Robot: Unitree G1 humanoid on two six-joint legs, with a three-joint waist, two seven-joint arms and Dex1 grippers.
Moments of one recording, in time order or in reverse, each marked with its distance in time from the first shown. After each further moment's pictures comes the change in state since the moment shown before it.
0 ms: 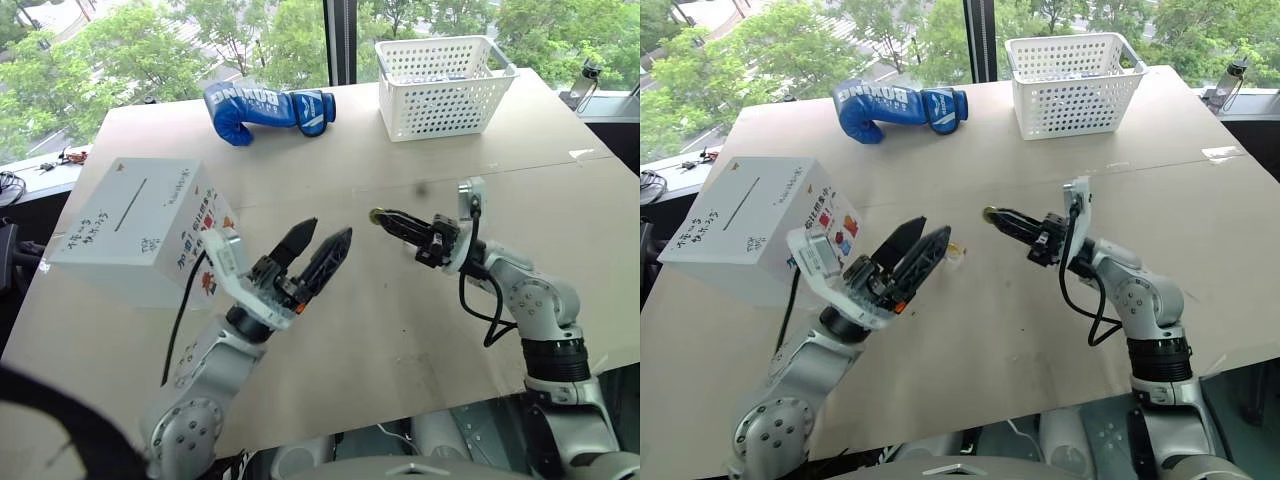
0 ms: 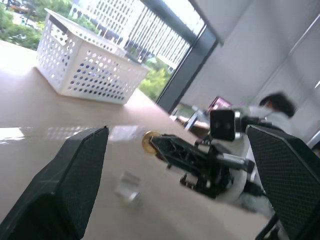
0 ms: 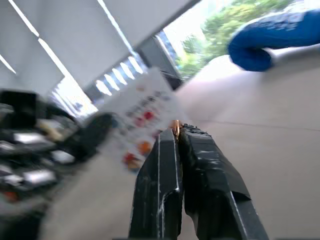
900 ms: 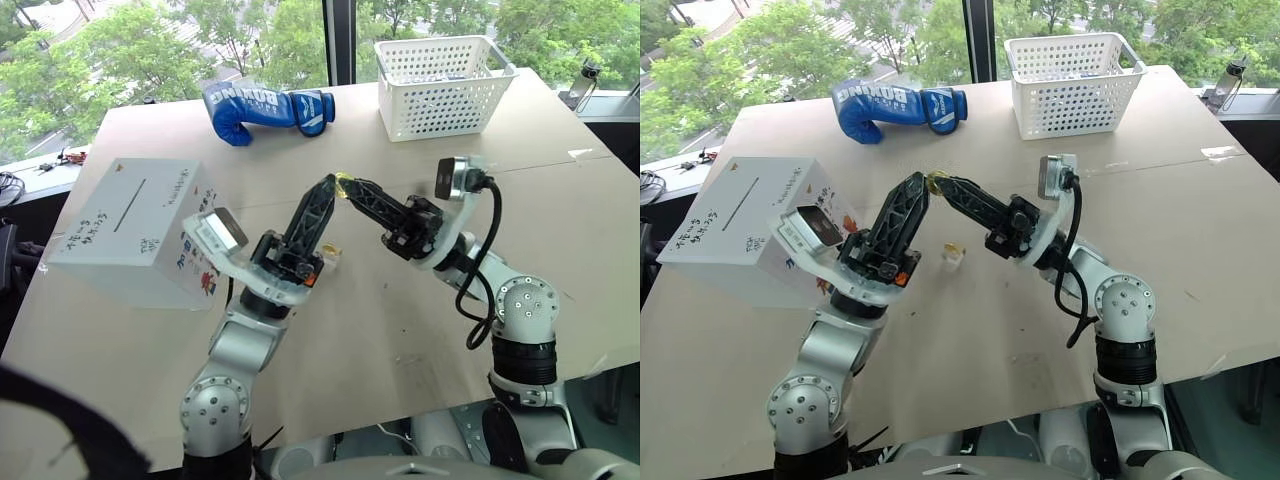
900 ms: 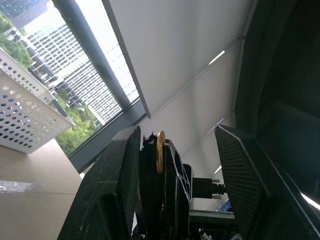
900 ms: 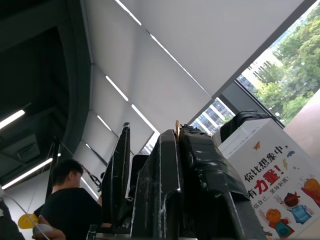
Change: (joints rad) left arm -0.099 -0.112 -0.066 0.061 -0.252 -0.102 0.025; right arm -0.041 0.176 -0.009 -0.093 0.375 0.064 -0.242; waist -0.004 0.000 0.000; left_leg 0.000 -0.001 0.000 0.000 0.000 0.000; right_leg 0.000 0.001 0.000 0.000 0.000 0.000
